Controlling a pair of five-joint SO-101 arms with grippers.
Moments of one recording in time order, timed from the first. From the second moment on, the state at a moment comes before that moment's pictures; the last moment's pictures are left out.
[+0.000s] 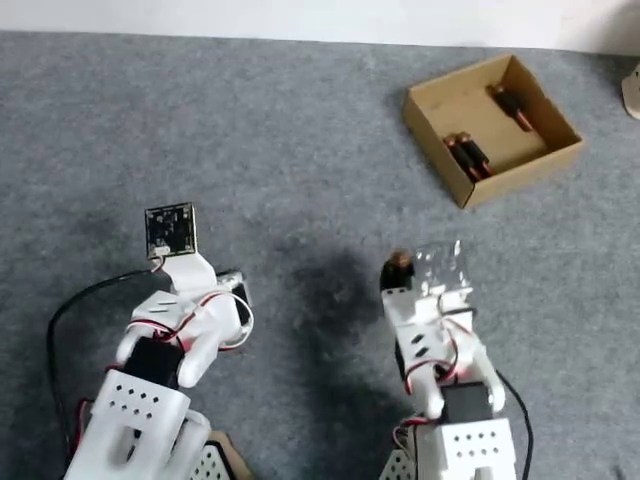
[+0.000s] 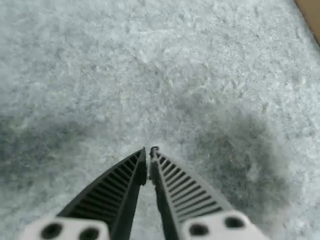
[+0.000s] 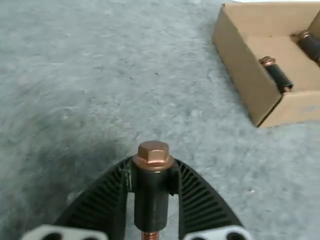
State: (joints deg) left arm 9.7 -69.1 76.1 47.3 28.3; right arm -8.3 -87.9 86.2 37.3 10.2
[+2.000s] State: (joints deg) left arm 6.7 -69.1 86.6 30.3 22.8; right arm 8.3 31.8 9.4 -15.1 38.5
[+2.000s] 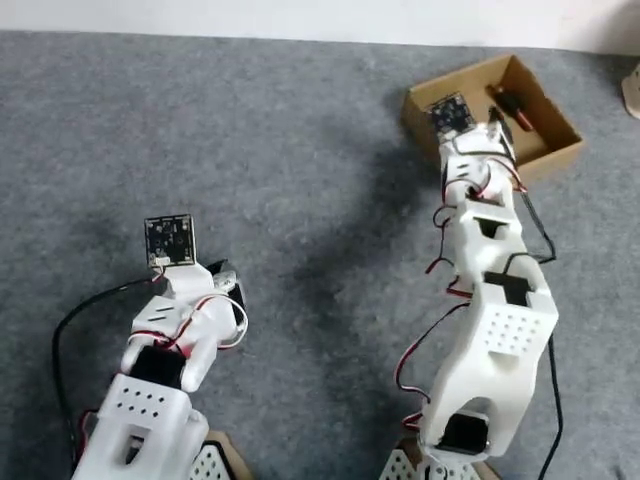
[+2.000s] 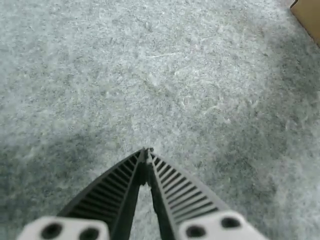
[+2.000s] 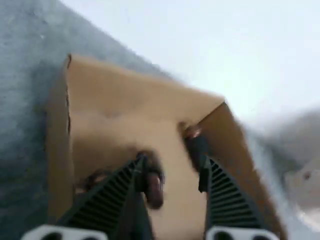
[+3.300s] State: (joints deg) left arm -0.7 -69.1 83.3 47.4 11.1; right arm 13.1 -62.4 64.1 48.0 15.1
